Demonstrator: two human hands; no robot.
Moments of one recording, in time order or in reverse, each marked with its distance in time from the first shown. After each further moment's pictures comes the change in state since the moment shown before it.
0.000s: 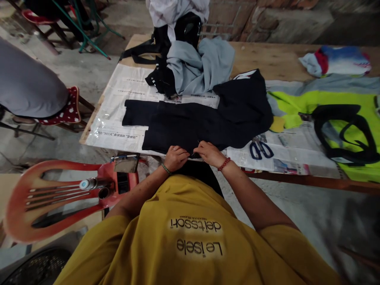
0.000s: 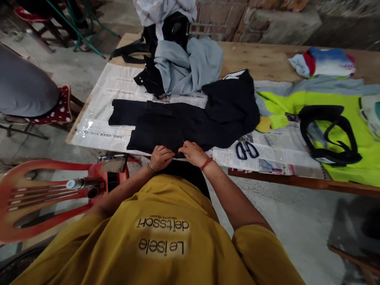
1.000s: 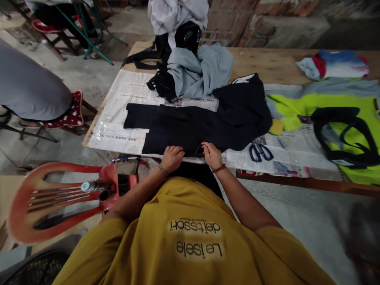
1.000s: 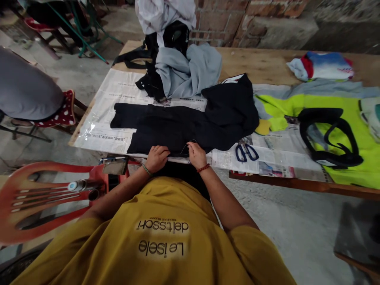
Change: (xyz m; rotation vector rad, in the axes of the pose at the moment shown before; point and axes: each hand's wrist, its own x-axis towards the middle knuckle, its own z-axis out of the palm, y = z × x) left_hand 0.005 -0.001 -0.022 0.203 -0.045 -0.034; right_hand -0.009 0.014 0.038 0.247 0.532 0.313
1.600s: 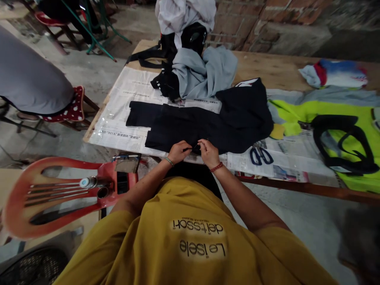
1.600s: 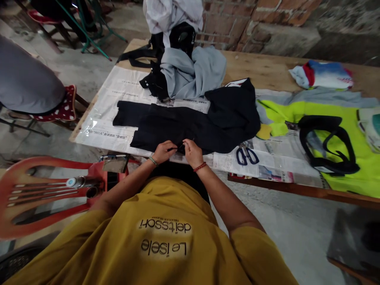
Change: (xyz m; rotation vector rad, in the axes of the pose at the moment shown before) left_hand 0.034 -0.008 0.031 -0.641 0.146 -0.123; right_hand 0.020 -0.019 0.010 0.013 0.001 -0.030
